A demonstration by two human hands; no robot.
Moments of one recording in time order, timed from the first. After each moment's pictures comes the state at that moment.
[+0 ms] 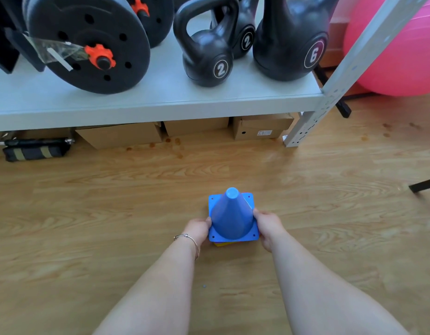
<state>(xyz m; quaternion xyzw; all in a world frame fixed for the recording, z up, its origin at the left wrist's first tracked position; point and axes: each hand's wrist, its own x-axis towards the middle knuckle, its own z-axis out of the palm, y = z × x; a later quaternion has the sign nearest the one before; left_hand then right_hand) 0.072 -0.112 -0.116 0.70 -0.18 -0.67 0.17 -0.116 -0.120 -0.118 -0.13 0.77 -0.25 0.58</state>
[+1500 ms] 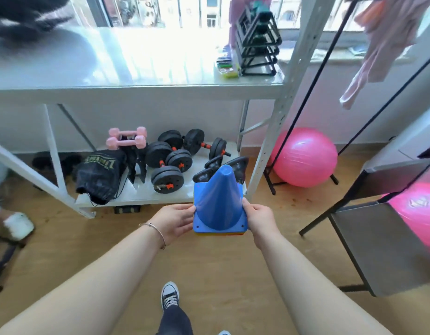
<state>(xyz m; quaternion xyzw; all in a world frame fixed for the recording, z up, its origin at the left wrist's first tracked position) 0.077 0.026 0.713 0.57 -0.23 -0.71 0.34 -0.149 0.020 0.689 -0.31 0.71 -0.34 0.53</state>
